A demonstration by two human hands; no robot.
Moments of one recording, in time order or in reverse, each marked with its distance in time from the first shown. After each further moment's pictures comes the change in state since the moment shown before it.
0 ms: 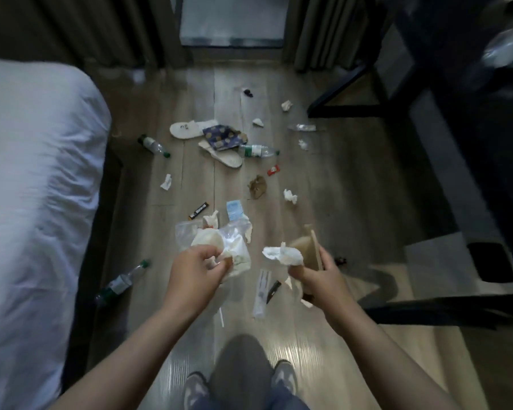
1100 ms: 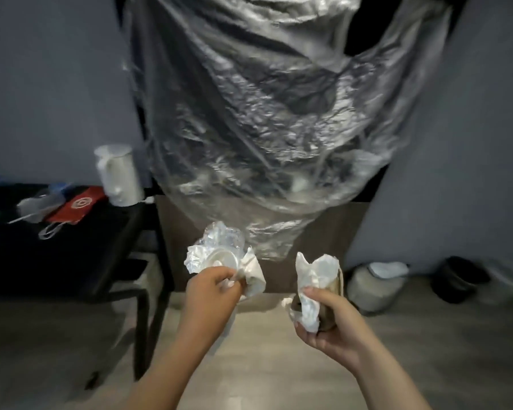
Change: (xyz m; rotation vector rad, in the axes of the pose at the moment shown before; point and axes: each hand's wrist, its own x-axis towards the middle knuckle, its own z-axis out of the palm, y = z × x) left_hand -0.595 0.300 0.045 -0.053 -1.046 1.170; right_hand -0.736 0.177 -0.170 1.487 0.891 -0.335
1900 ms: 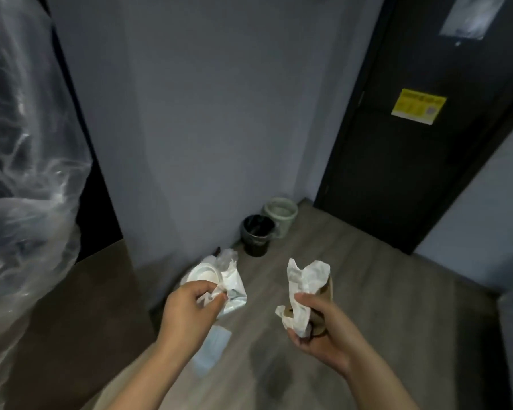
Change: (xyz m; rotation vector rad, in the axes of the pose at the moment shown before) left_hand 0.150 0.257 0.549 -0.135 -0.737 0.363; right_hand -0.005 -0.306 -0.407 0.518 0.609 -0.417
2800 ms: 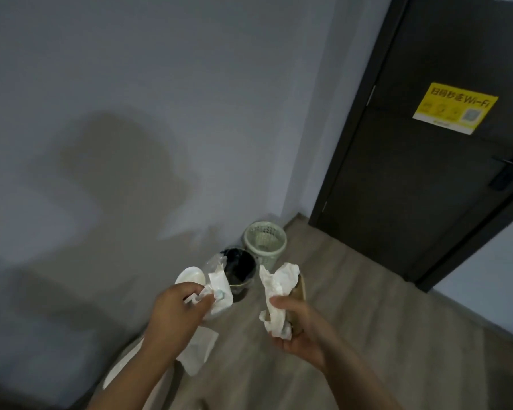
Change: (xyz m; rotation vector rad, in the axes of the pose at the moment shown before) left_hand 0.439 0.031 0.258 0.052 -0.038 -0.071; right_hand 0.383 -0.339 -0.021 -0.171 -0.089 0.100
